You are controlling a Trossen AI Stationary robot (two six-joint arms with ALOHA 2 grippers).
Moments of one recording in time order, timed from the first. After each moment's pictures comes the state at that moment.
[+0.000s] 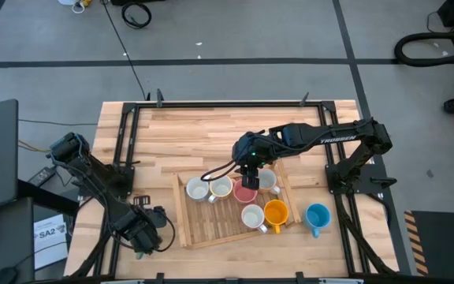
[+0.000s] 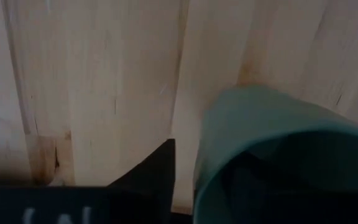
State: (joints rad) left arm -0.85 1.51 1.01 -1.05 -0.03 -0.97; right arm 0.09 1.66 1.63 -0.89 0.06 0.21
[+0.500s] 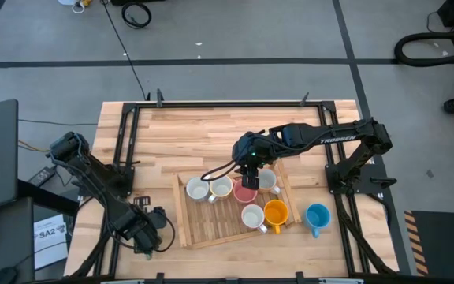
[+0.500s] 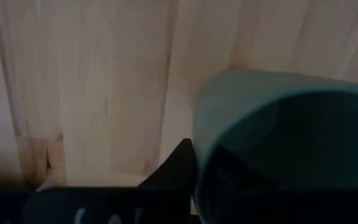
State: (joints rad) left arm -0.85 1.51 1.01 -1.05 -0.02 -0.97; right arm 0.09 1.66 1.63 -0.89 0.06 0.21
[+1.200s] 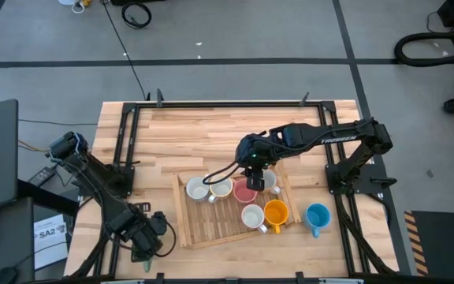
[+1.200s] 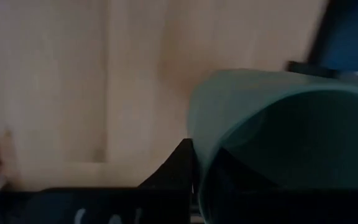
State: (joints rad) left arm -0.84 1.50 1.15 -1.05 0.10 -0.97; right arm 0.09 1.65 1.63 -0.99 0.03 0.21
